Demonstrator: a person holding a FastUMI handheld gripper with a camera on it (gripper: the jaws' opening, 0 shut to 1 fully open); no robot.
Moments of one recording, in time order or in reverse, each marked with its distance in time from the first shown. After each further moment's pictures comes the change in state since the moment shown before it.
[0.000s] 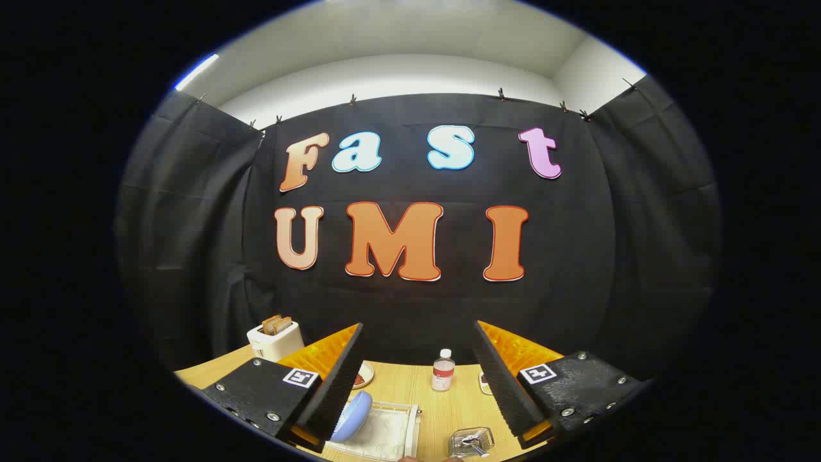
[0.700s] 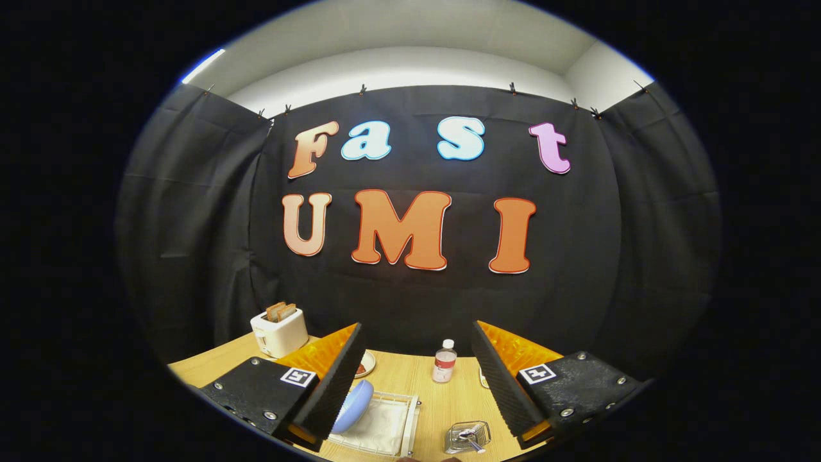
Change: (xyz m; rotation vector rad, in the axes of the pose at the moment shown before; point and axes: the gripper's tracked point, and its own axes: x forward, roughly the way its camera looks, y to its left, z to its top) arm -0.005 0.005 -0.013 -0.031 0.056 0.028
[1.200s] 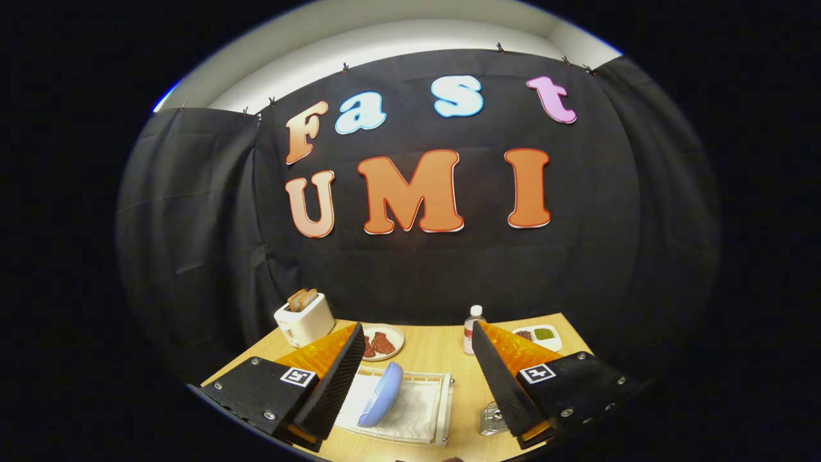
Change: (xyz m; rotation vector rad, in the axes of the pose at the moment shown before) arm 0.018 0.029 -0.044 0.155 0.210 0.099
